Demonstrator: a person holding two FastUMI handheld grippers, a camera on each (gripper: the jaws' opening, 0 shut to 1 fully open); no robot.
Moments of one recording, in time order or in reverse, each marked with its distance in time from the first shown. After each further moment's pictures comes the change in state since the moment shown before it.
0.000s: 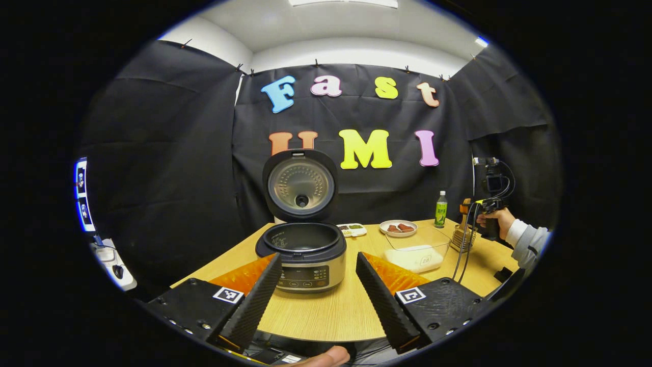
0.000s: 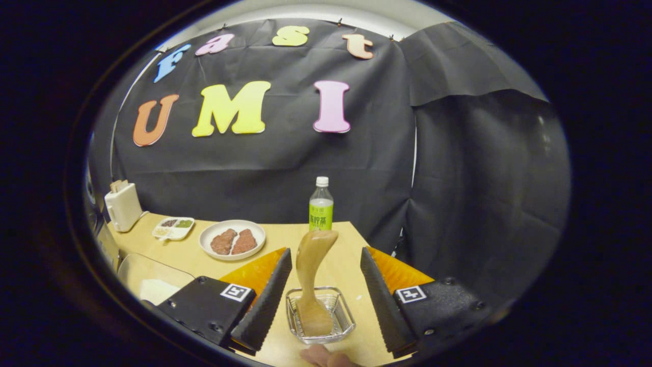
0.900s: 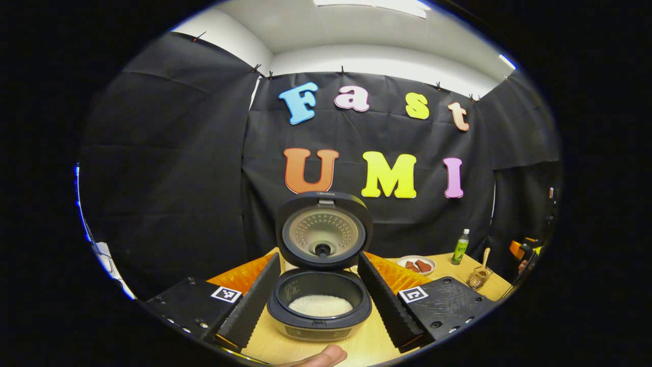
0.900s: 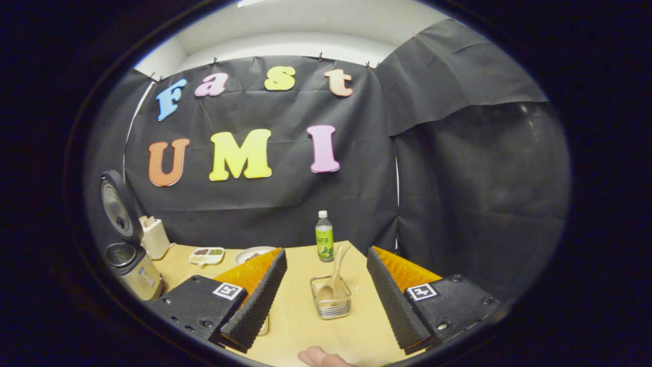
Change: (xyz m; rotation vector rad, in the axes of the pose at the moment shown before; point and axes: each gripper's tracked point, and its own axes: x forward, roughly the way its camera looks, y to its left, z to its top) left arm 0.119 0.078 0.141 -0.082 -0.098 0.062; right arm -0.170 0.008 0.020 0.095 -0.128 0.006
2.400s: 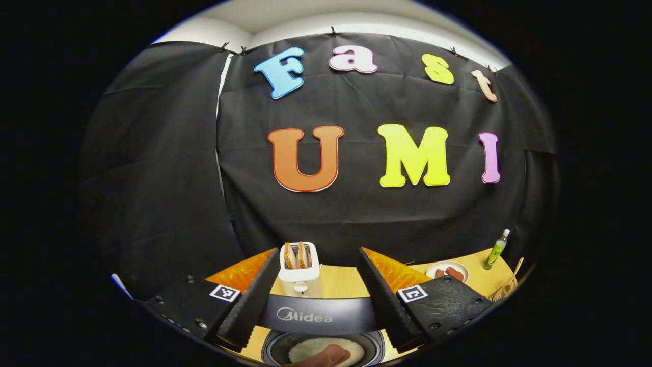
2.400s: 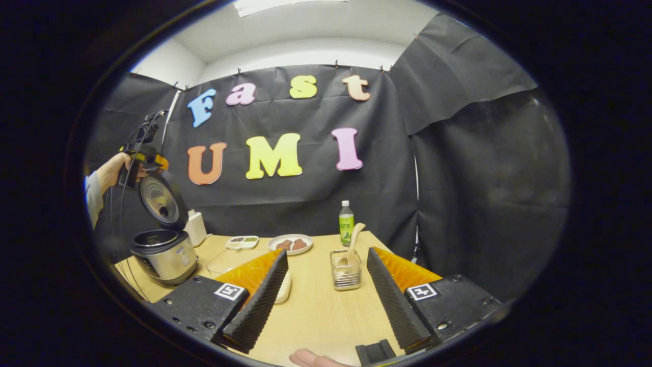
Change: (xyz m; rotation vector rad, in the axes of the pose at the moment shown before) left arm 0.219 -0.020 0.007 0.080 0.232 0.058; right arm -0.104 -0.009 -0.030 0.012 -0.023 0.189
